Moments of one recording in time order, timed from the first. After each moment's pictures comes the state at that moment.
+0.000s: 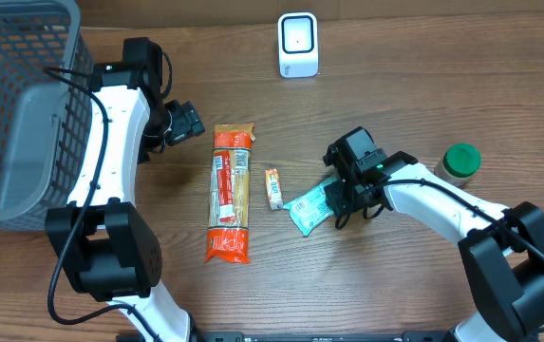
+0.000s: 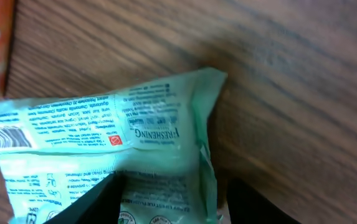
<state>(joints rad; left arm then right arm) 0.07 1.90 1.70 -1.27 -0.05 -0.46 0.53 1.78 1.02 -0.55 -0.15 0.10</state>
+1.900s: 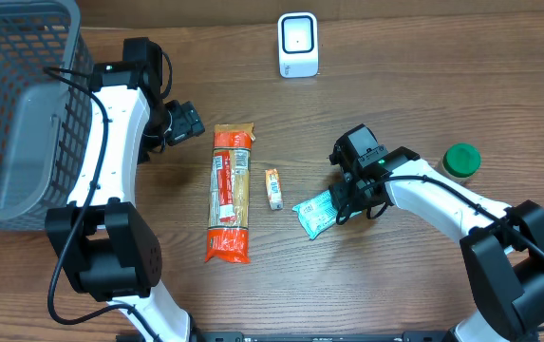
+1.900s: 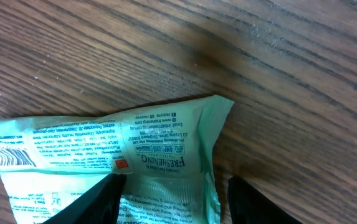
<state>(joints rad) 0.07 1.90 1.70 -1.27 -0.05 -0.46 0.52 1.79 1.05 -0.63 -0.12 0.15</state>
